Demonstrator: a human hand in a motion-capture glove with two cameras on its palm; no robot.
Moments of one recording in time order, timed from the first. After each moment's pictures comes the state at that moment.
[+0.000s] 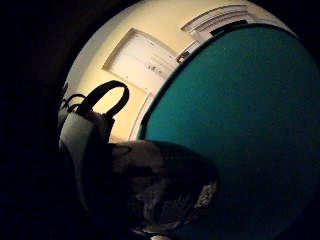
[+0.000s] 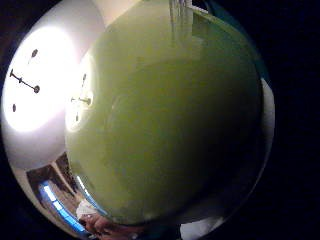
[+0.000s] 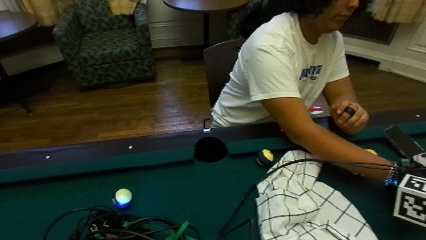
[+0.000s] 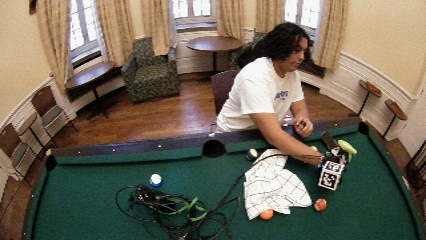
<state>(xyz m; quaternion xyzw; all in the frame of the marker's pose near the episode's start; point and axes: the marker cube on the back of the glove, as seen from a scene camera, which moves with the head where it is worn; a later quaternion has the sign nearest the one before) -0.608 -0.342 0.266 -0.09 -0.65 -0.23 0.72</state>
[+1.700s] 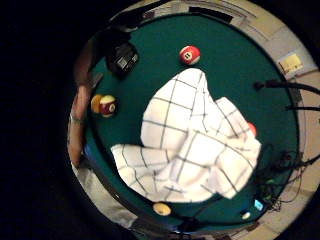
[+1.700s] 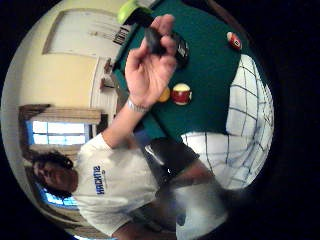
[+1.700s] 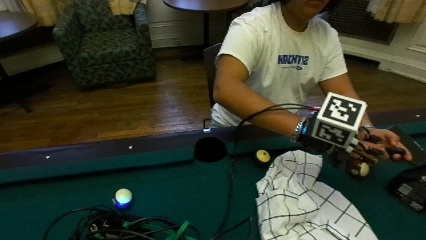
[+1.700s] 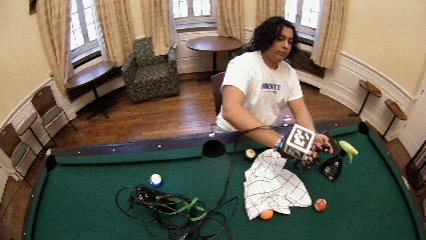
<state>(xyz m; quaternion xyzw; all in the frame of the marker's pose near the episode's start) -0.398 -0.185 0.168 -0.15 -0.17 -0.34 0.91</state>
